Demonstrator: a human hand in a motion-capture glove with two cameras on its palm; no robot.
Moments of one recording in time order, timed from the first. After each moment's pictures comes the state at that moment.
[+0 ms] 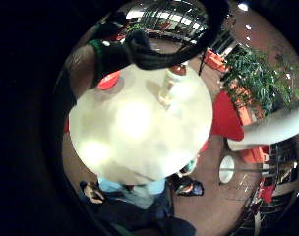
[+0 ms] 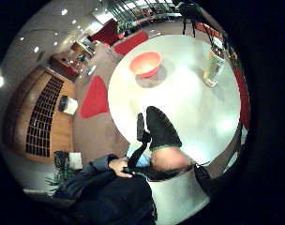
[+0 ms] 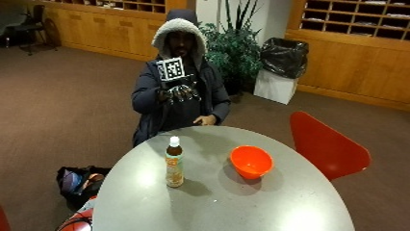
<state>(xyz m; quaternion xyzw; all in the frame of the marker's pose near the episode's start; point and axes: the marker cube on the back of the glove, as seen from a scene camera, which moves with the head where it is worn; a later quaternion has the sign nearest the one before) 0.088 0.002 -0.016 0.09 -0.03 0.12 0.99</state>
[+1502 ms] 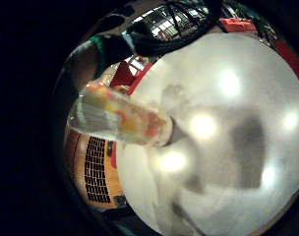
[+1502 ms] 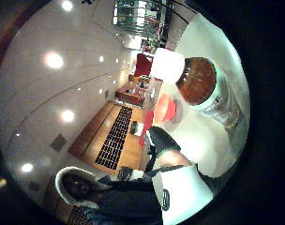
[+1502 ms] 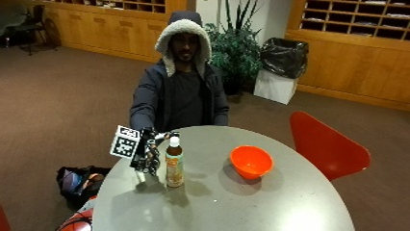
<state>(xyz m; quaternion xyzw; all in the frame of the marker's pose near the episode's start) 0.289 -0.122 0.145 0.12 -0.50 0.13 0.85</state>
